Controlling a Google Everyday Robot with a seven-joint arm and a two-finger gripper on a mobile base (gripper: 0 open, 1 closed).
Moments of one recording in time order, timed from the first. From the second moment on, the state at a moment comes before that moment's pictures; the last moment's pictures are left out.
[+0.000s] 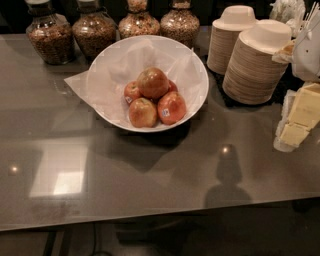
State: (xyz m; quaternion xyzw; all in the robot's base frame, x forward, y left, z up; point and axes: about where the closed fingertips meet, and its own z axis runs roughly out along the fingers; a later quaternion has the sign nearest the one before) arm 0.438 -0.217 0.976 -0.60 0.78 -0.03 0.16
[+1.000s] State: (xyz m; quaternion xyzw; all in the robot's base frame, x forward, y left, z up) arm 0.490 -0.151 0.985 -0.63 0.74 0.02 0.23
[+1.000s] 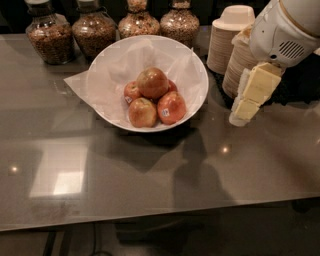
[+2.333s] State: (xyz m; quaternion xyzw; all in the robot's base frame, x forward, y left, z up) arm 0.550 -0.093 0.974 -0.62 0.70 0.07 0.34
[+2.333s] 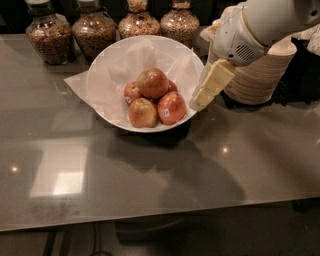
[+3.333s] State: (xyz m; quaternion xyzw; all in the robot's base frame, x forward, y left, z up) arm 0.574 -0.048 0.966 -0.62 0.65 0.17 0.40
